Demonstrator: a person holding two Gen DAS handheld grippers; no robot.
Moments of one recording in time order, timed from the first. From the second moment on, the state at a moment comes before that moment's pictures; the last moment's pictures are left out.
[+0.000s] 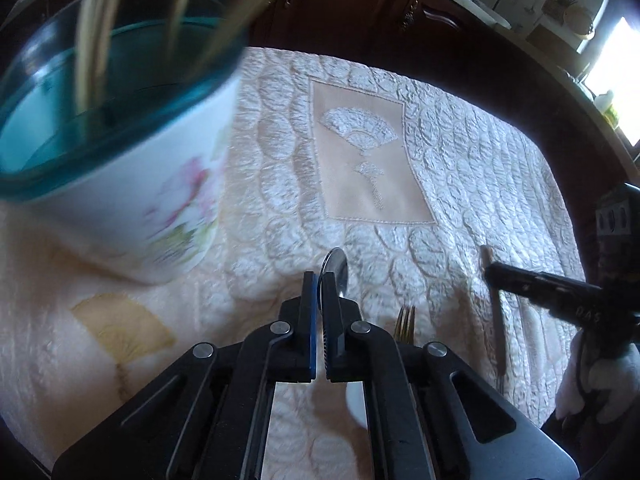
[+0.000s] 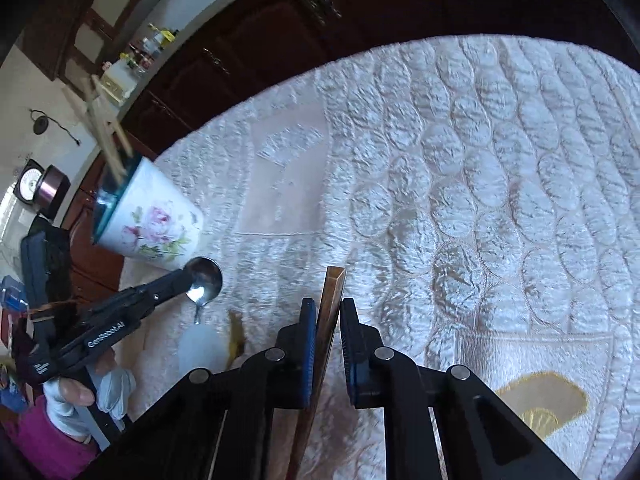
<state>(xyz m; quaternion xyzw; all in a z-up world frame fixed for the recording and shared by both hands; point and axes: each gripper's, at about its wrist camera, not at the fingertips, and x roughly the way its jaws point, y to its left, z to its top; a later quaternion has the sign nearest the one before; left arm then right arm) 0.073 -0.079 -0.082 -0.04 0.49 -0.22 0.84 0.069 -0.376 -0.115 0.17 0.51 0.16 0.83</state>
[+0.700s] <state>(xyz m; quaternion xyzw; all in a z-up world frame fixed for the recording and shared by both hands) 0.015 0.014 -0.001 -0.09 0.42 -0.21 0.88 0.015 -0.357 0.002 0.13 0.41 0.21 0.88</state>
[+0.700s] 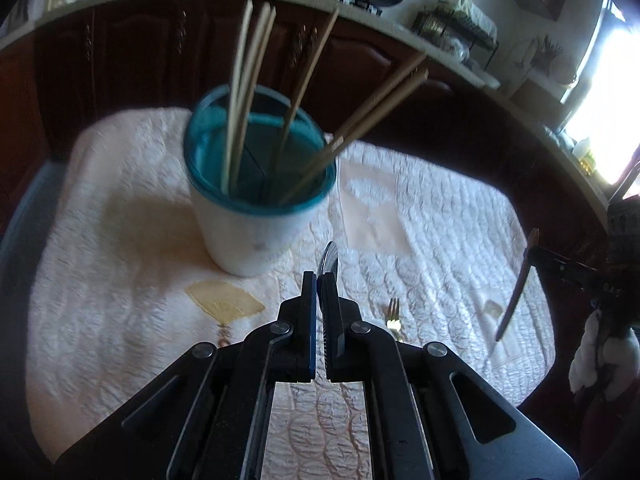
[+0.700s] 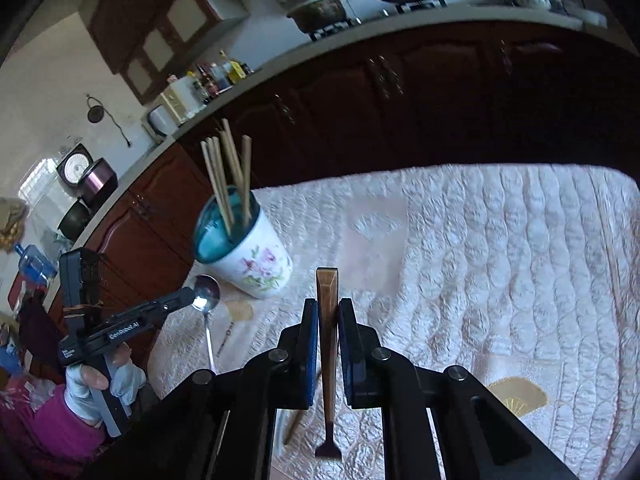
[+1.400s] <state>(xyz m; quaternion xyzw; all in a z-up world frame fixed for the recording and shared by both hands) 0.012 0.071 0.086 -0.12 0.32 -0.17 0.93 0.033 -0.304 0.084 0.08 0.34 0.26 0.90</state>
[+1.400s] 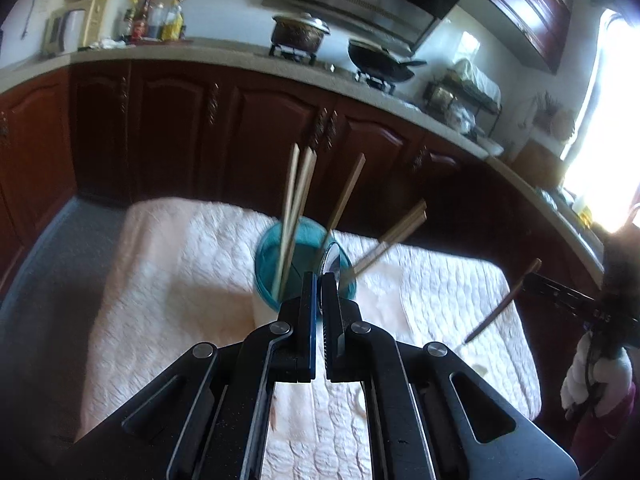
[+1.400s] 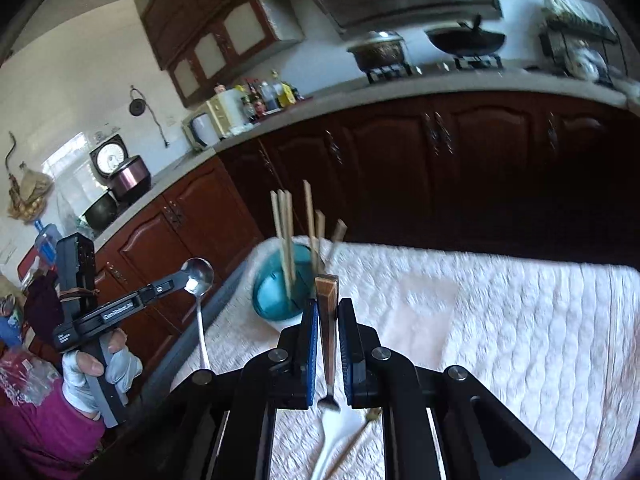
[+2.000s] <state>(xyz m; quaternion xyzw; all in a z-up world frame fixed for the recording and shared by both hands) 0.083 0.069 0.111 -0.05 0.23 -0.07 0.97 0.099 -0.217 0.148 0.04 0.30 0.30 0.90</state>
